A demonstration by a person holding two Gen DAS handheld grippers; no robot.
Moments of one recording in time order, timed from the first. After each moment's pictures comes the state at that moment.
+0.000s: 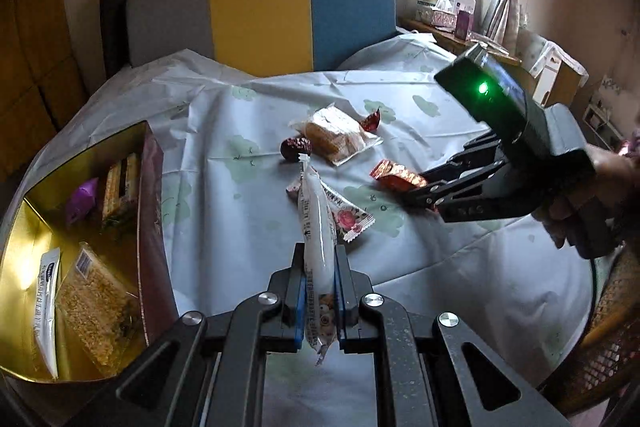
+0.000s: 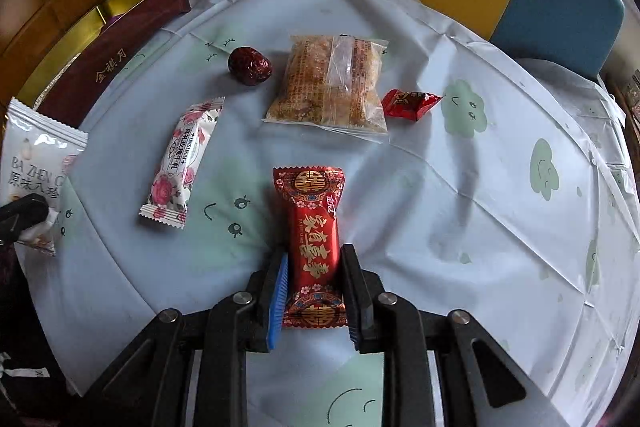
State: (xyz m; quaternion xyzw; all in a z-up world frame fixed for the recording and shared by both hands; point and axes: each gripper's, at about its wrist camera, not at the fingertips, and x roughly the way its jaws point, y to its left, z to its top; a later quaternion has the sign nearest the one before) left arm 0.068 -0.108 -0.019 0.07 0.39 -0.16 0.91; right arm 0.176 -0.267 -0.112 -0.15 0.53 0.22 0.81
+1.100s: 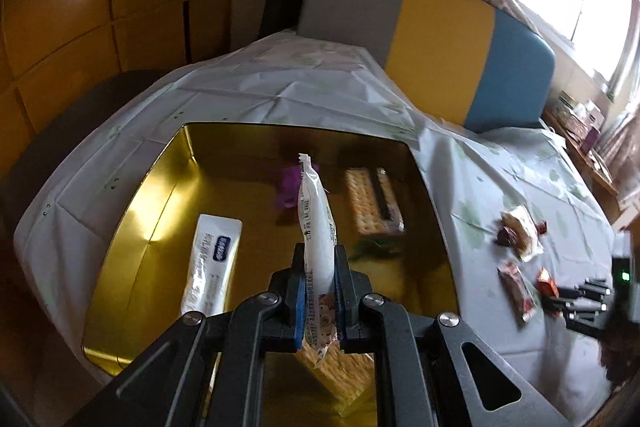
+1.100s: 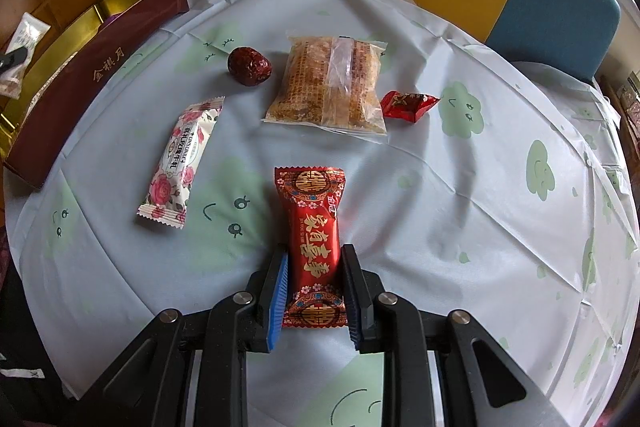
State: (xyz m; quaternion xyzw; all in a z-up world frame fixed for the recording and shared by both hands) left arm 0.107 0.107 0.011 -0.09 0.39 0.05 0.92; right arm 0.175 -0.267 -0.111 -0.16 0.52 0.21 0.81
